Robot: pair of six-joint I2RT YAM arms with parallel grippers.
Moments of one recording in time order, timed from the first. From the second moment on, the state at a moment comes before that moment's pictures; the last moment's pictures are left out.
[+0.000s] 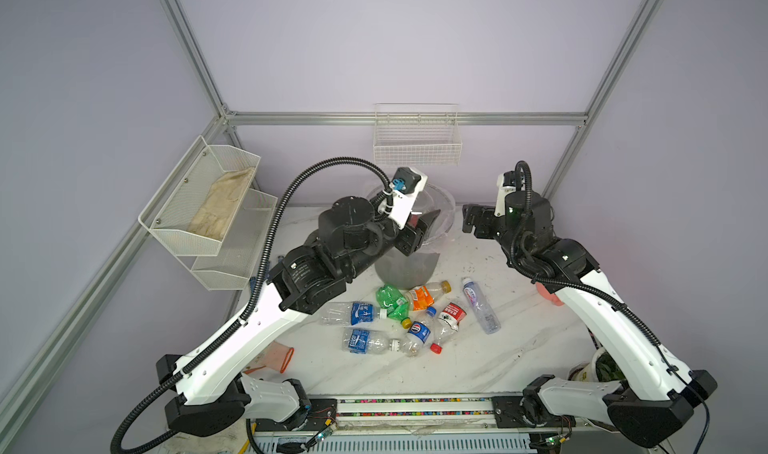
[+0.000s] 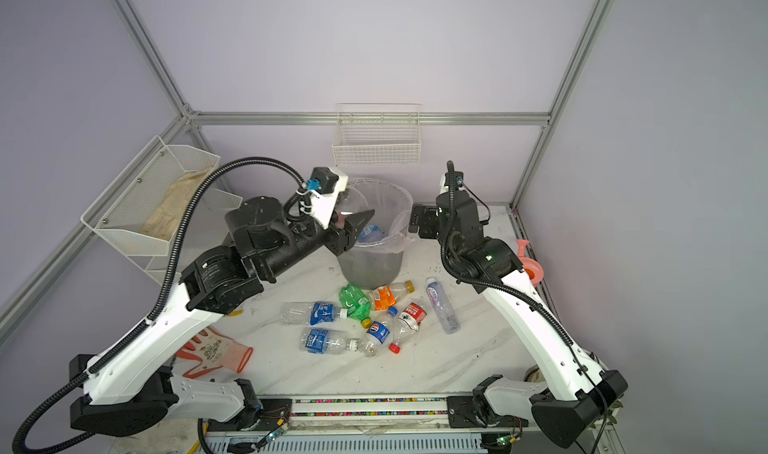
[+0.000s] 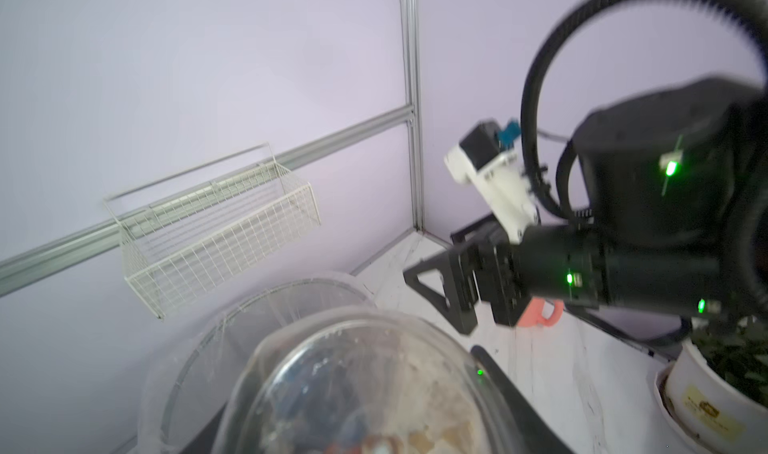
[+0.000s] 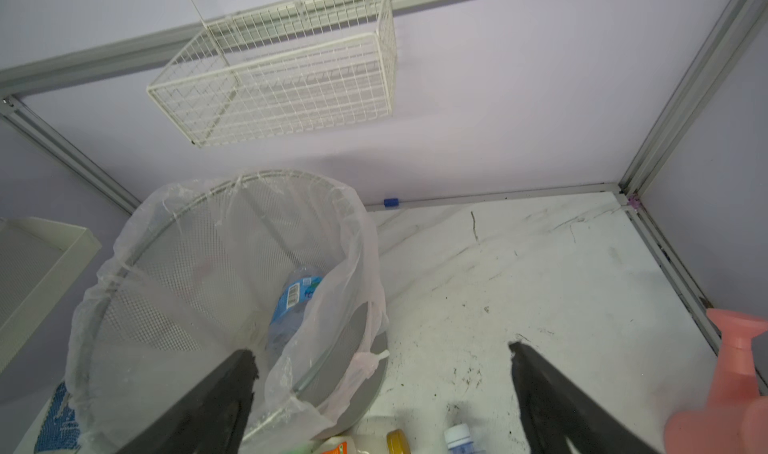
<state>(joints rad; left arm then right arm) -0.91 1.34 1.83 -0.49 -0.21 0.10 0.54 1.23 1.45 -0.63 0.33 0.38</state>
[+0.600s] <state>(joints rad) -0.74 1.47 2.14 -0.36 0.00 0.08 0.54 1.15 1.37 -0.59 0.28 0.37</state>
